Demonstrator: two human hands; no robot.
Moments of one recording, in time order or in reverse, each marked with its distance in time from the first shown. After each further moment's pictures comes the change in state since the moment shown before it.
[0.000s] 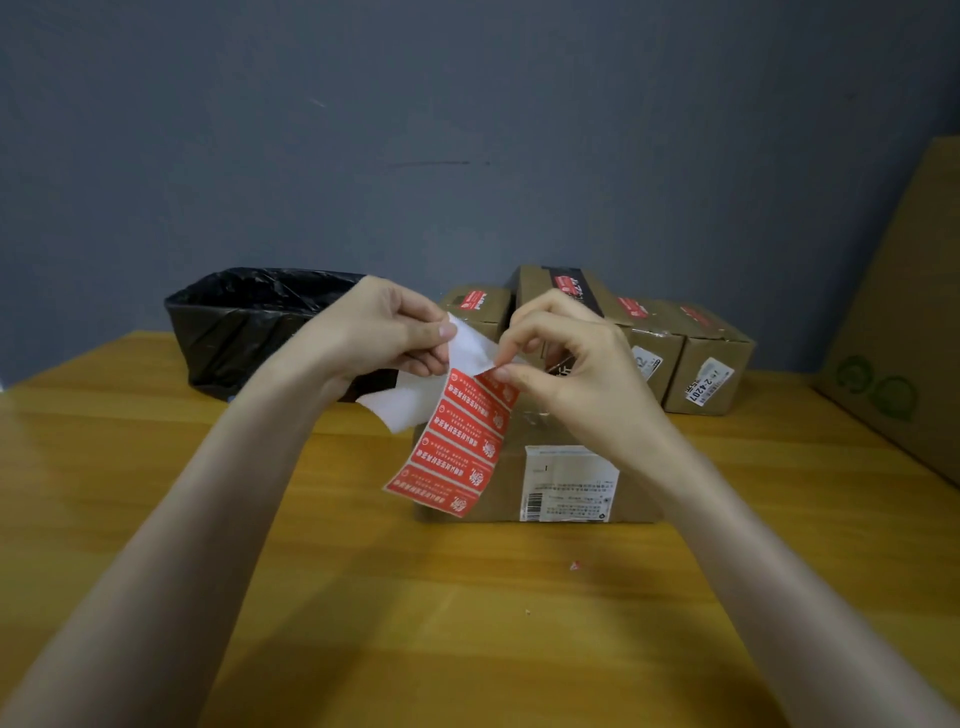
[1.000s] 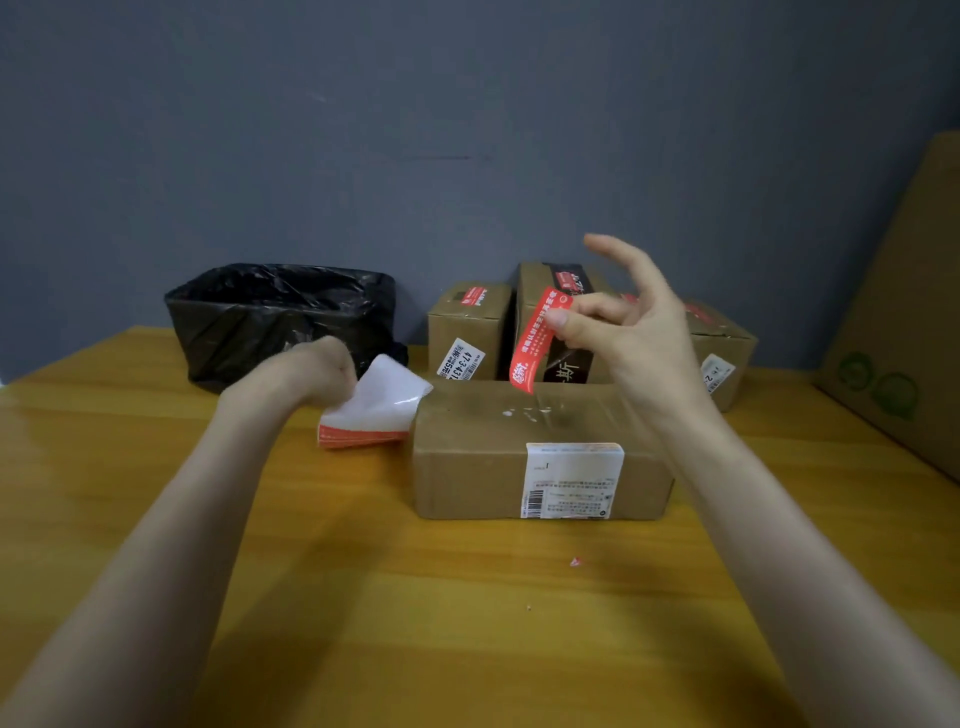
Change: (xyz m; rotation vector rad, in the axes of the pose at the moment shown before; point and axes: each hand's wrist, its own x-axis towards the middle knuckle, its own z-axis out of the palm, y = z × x) left_hand 0.029 -0.076 -0.034 0.843 -0.007 -0.358; right_hand 0.003 0.004 -0.020 0.420 0.289 0.294
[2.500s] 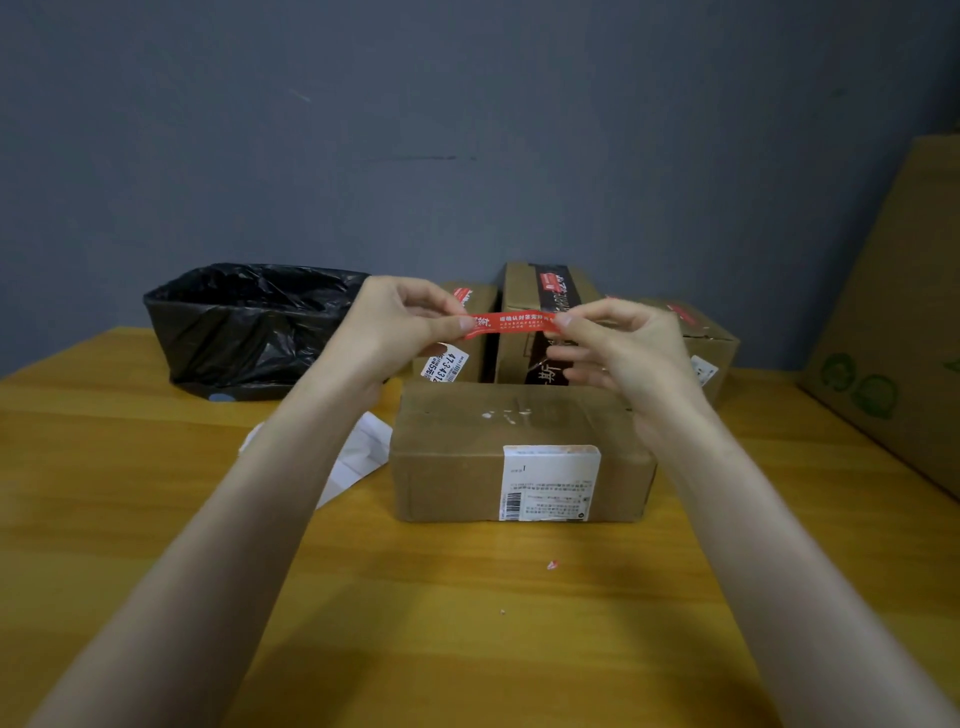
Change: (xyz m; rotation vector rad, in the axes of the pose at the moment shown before) left_hand -0.050 0.090 -0.009 -0.996 0.177 0.325; right_hand 0.007 0.006 -0.016 -0.035 0.076 0.271
